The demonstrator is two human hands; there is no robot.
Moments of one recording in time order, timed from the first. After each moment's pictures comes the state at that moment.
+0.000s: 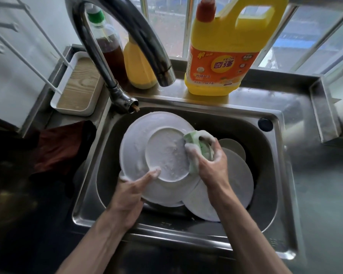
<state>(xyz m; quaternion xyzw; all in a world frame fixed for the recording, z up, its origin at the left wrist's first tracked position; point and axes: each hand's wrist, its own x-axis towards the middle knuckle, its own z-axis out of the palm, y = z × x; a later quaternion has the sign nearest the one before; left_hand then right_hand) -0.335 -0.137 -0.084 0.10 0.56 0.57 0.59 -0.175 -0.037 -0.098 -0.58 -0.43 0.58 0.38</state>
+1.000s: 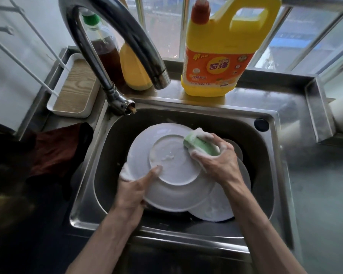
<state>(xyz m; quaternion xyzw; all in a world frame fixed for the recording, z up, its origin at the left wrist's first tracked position) -0.322 -0.128 -0.083 0.07 0.60 0.58 0.55 -0.142 -0.005 -0.105 -0.61 -0.60 0.46 0.23</state>
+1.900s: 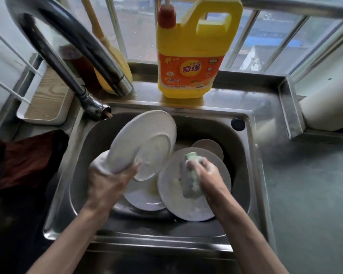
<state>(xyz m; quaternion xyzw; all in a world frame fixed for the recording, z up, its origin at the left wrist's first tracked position) -0.331 -0.105 -0.077 0.33 0.71 0.52 0.33 -0.119 -0.034 -0.106 -0.64 -0.31 0.66 0.24</state>
